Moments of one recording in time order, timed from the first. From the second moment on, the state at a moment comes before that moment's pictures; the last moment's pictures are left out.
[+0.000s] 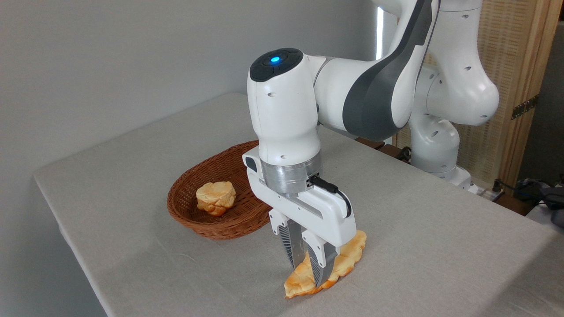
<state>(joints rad) 0.00 -0.04 0.18 -2.16 0.05 2.13 0.90</state>
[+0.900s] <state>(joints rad) 0.00 -0.11 0.14 -2.05 -0.08 1.98 0.90</state>
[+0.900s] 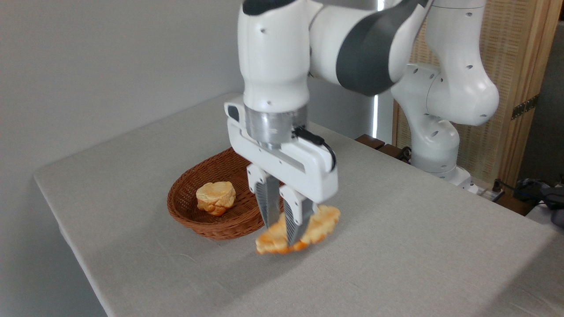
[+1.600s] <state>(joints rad) -0.01 -0.12 -0.17 -1.98 -0.18 1.91 0.69</state>
